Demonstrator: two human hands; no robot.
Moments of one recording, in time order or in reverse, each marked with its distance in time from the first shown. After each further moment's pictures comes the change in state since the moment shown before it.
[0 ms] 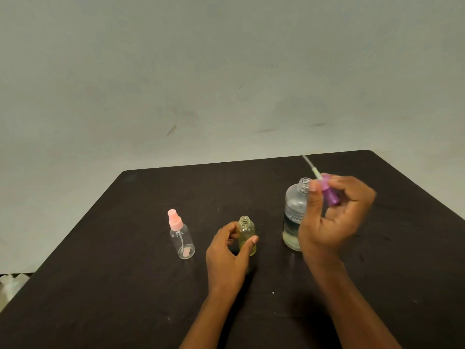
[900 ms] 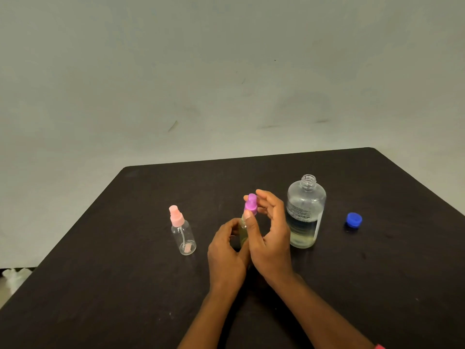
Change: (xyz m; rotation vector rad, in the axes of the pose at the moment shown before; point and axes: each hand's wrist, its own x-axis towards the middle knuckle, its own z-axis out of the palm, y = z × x) left_hand 0.002 -0.005 0.000 -0.055 -0.035 0.065; right_hand -0.074 -0.016 0.024 0.144 -0.512 0.469
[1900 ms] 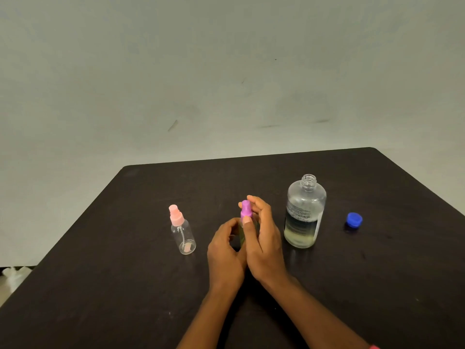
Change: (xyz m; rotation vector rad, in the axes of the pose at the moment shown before) left_hand -0.002 0.007 -0.001 -0.017 0.026 0.032; right_hand -0.009 0.004 0.005 -0.088 -0.130 0.102
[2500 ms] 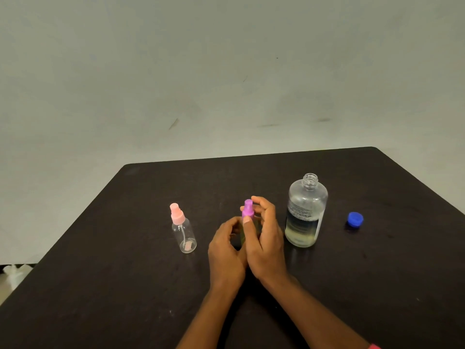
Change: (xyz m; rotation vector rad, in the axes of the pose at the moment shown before) left_hand 0.000 0.000 0.000 -0.004 -0.001 -0.004; right_hand -0.001 0.004 0.003 0.013 0.055 0.008
